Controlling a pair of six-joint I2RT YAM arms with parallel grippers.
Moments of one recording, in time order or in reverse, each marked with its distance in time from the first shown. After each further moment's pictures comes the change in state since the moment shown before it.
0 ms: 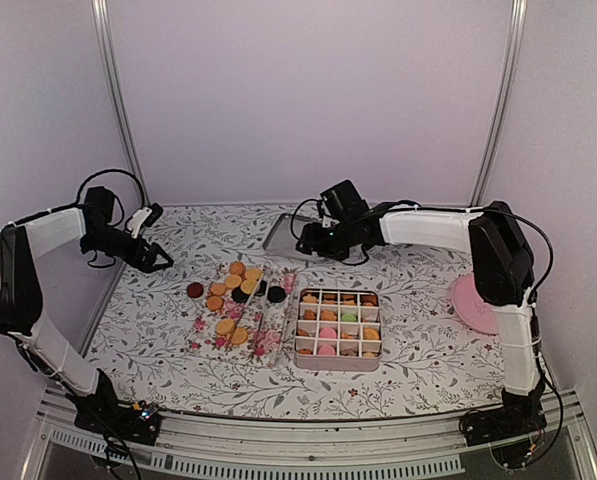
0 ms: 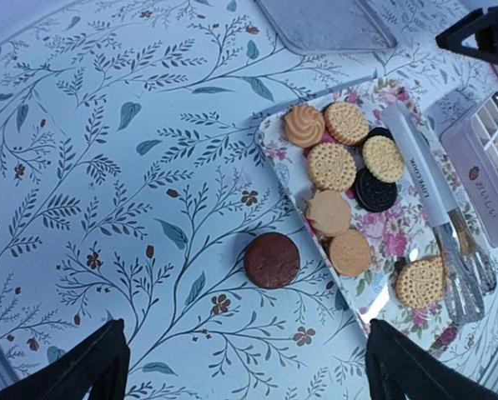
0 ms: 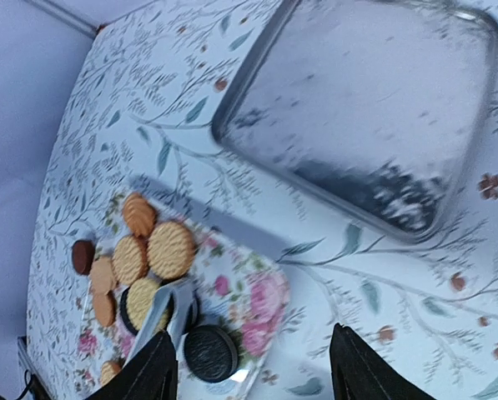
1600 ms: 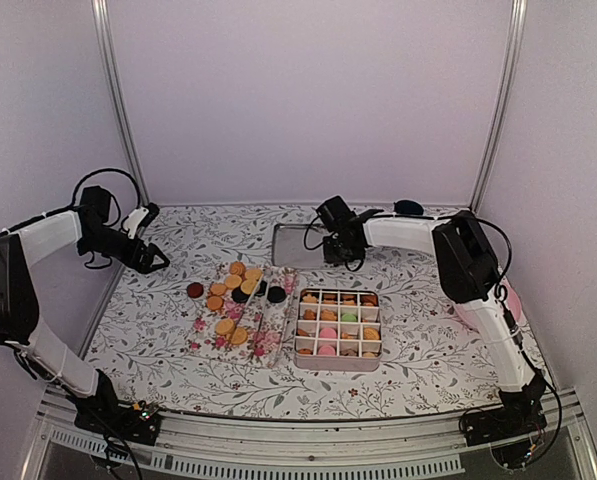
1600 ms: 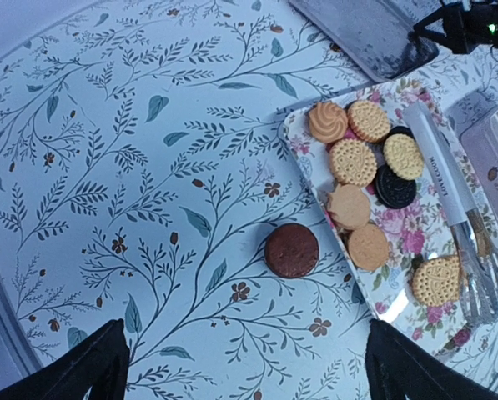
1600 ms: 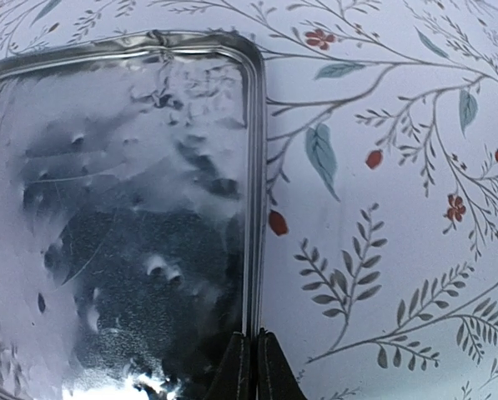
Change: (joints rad) left arm 0.002 -0.062 -0.037 0.027 -0.084 -0.018; right arm -0.084 0.299 0.286 -0.220 0.457 -0.190
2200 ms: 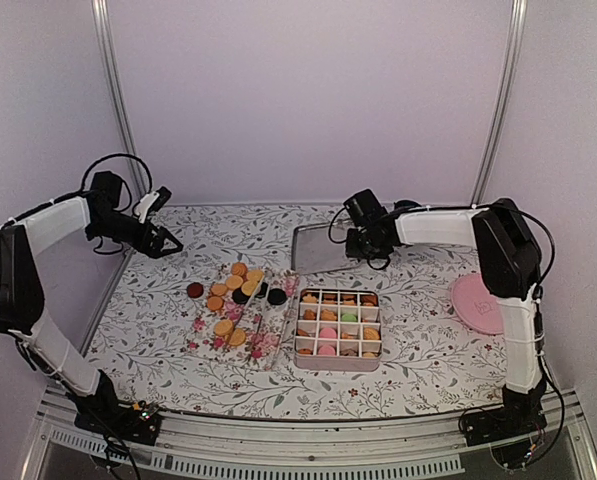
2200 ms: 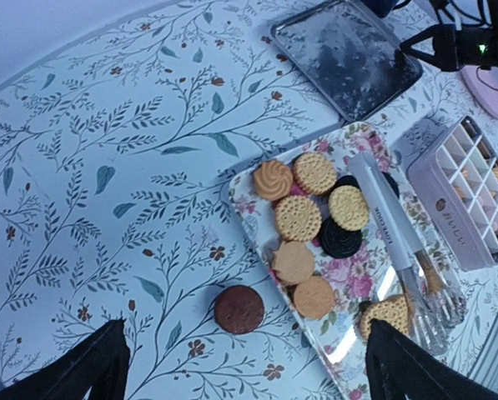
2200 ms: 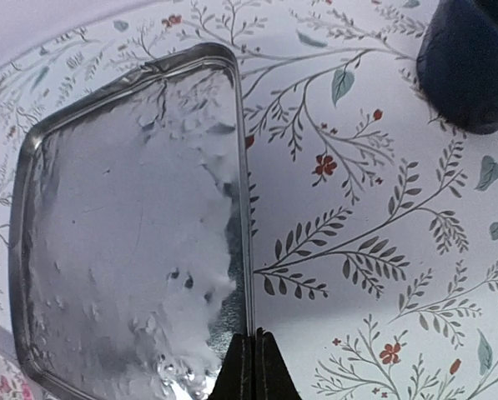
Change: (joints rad) left arm -0.069 0.068 0.130 -0.035 0.106 -0.049; right arm -0.048 -0.296 -0.386 0.142 -0.020 0.133
